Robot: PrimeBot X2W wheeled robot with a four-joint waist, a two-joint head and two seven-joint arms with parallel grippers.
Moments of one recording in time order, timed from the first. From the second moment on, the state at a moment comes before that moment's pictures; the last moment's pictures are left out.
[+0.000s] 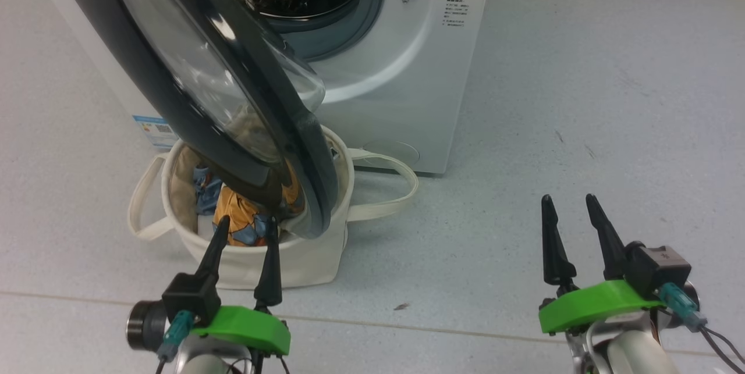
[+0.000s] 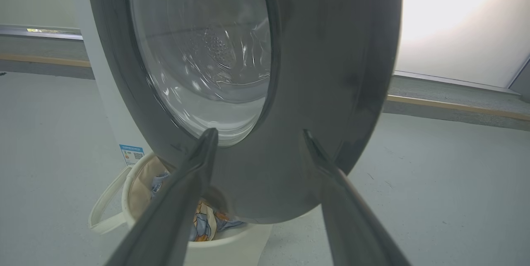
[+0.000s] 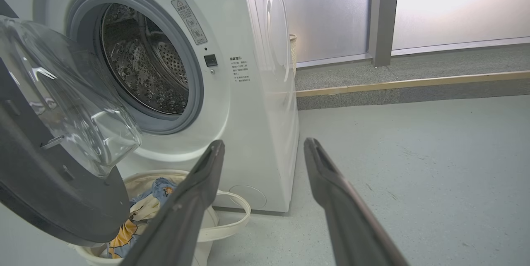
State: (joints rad) left arm -0.18 0.04 -0.19 0.30 -0.18 0.15 -0.25; right arm -0.12 -0.08 0.15 0.21 0.26 0.13 -0.25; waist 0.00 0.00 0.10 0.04
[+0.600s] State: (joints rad) left arm -0.19 0.04 -0.20 0.25 -0.18 0.15 -0.25; right arm -0.13 -0.07 0.13 0.21 0.25 0.13 -0.25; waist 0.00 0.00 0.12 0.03
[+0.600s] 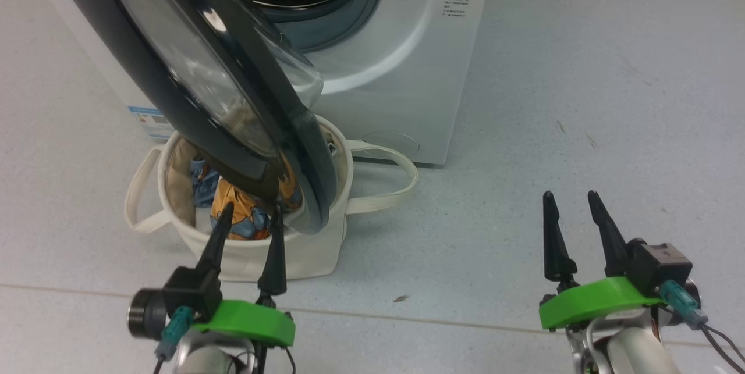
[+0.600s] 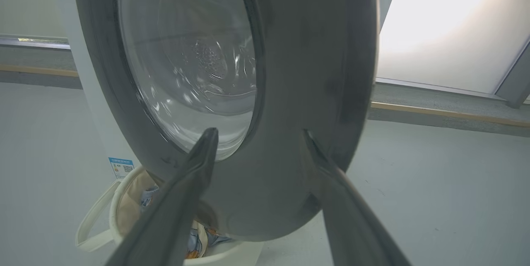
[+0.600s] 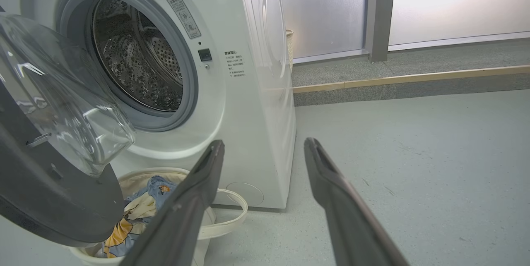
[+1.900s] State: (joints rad) left arm -0.48 0.04 -0.46 0.39 -0.31 0.18 -0.26; right arm -0.22 -0.06 0.17 0.22 0.31 0.13 -0.25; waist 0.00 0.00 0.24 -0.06
